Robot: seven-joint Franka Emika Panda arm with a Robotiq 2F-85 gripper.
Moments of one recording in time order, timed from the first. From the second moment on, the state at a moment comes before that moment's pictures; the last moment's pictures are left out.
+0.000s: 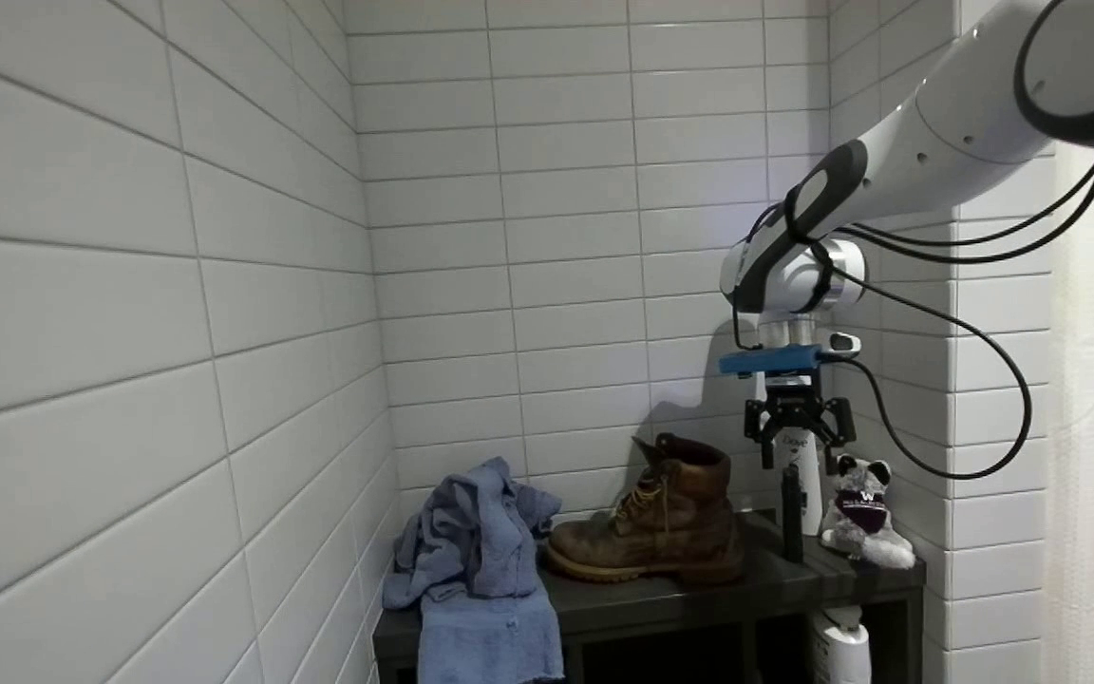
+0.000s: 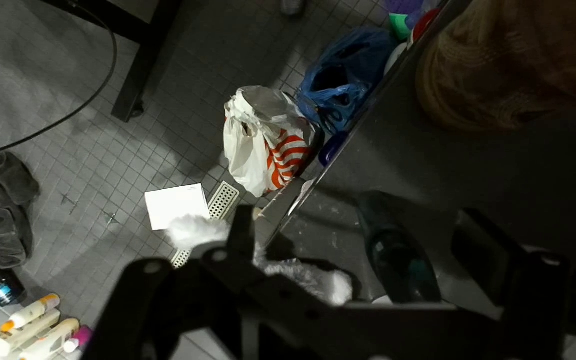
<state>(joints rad) -0.03 0.64 -0.09 -1.46 0.17 1.86 0.96</state>
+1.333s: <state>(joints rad) -0.05 0.71 -0.09 -1.35 0.22 1.70 0.73</state>
